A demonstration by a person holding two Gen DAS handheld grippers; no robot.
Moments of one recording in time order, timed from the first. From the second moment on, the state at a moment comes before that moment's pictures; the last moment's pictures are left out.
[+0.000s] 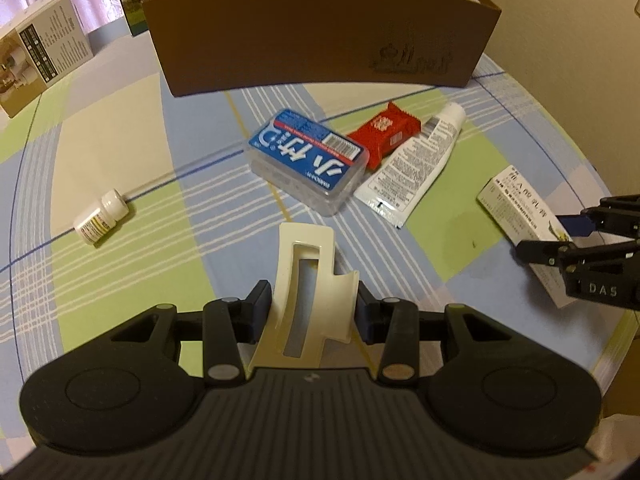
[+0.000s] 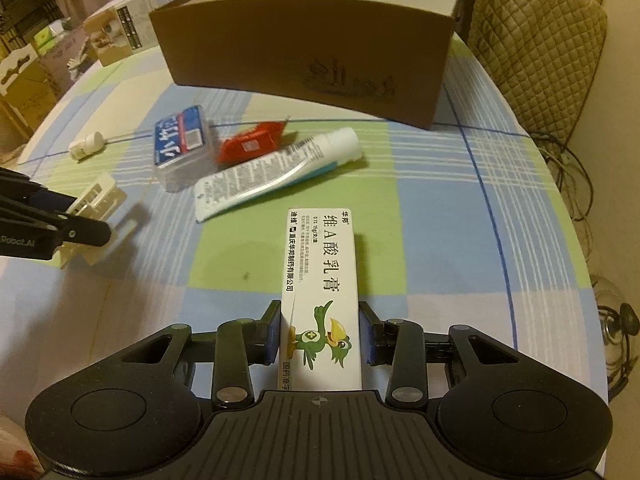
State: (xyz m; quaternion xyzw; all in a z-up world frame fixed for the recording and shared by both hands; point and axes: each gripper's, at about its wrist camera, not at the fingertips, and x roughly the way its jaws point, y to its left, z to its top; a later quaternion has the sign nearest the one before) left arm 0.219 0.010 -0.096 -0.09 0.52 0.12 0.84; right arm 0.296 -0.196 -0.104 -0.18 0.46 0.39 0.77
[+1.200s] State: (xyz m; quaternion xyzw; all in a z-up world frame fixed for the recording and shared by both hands) left arm 0.350 0.076 0.015 -0.04 0.38 0.14 0.91; right arm 0.411 -0.086 0.019 -0.07 0.36 0.47 0.80
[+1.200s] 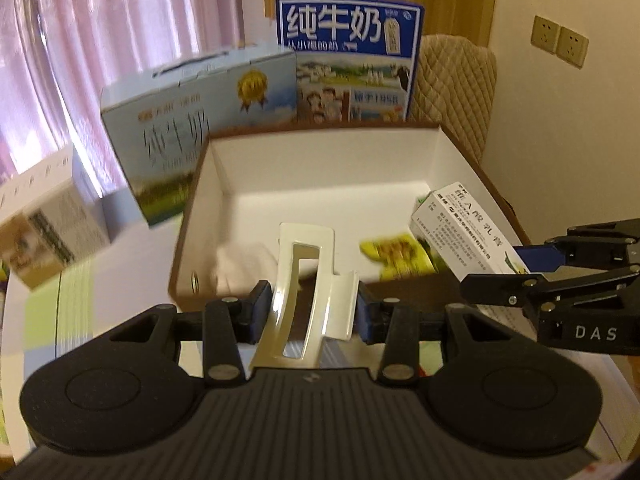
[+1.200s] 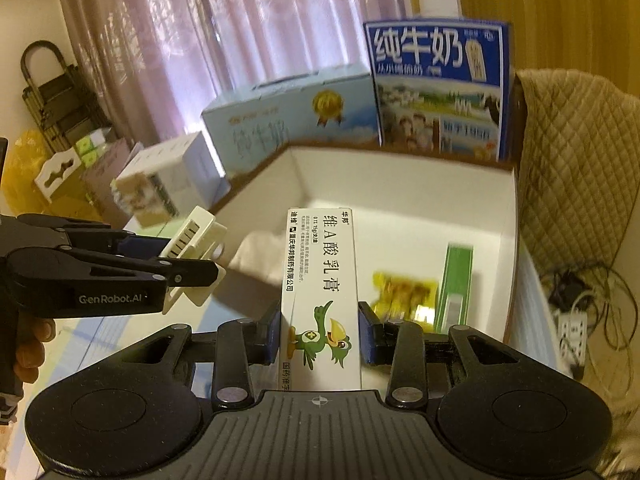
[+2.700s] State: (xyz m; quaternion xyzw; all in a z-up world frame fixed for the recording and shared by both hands) left arm 0.475 0.150 -0.046 -0.07 0.47 0.15 0.87; right arm 0.516 0.001 -0.049 -0.01 0.46 0.39 0.80
